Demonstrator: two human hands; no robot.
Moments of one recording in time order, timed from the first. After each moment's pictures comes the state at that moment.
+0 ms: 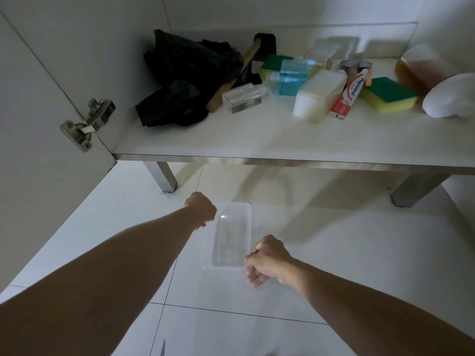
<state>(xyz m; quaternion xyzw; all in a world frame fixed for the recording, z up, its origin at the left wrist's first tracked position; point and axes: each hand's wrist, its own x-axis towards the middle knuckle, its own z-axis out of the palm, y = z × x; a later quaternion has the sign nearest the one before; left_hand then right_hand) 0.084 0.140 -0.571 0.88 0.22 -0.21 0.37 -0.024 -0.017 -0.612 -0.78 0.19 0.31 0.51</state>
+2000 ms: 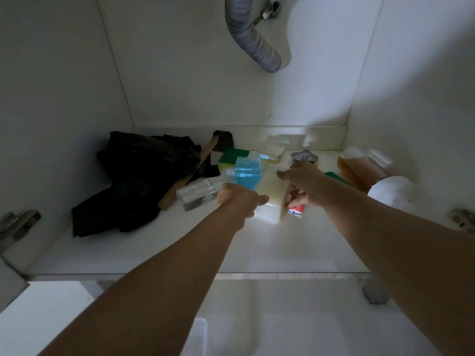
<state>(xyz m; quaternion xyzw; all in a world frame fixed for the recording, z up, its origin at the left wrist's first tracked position) 0.206 -0.050 -0.427 0.79 0.06 -0.12 0.60 0.200 -0.203 -0.399 -0.74 0.24 0.01 0.62</state>
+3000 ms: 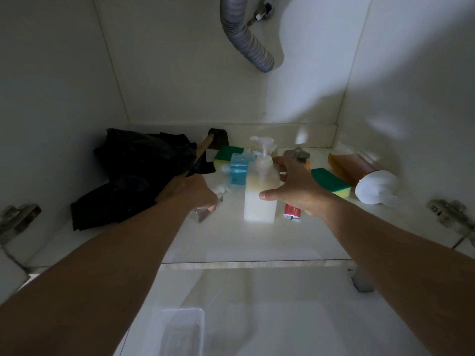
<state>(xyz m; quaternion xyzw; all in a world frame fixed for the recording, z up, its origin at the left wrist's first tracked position) 0.231 0.026 -0.424 0.99 -0.01 -0.04 0.17 0.163 -0.196 -0.412 -0.86 0.03 -0.08 0.51</state>
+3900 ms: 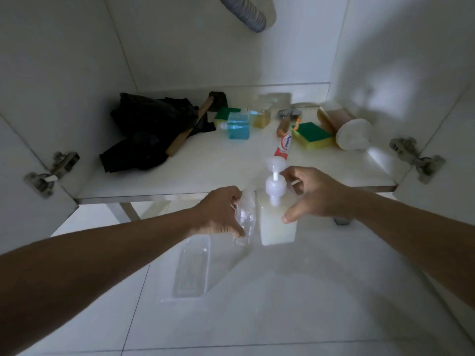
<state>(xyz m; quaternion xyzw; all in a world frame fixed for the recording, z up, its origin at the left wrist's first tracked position) 0.039 0.027 -0.457 0.90 -0.22 -0.17 0.33 -0.021 -0.202 -0.416 -0.89 -0.02 0.09 0.44</state>
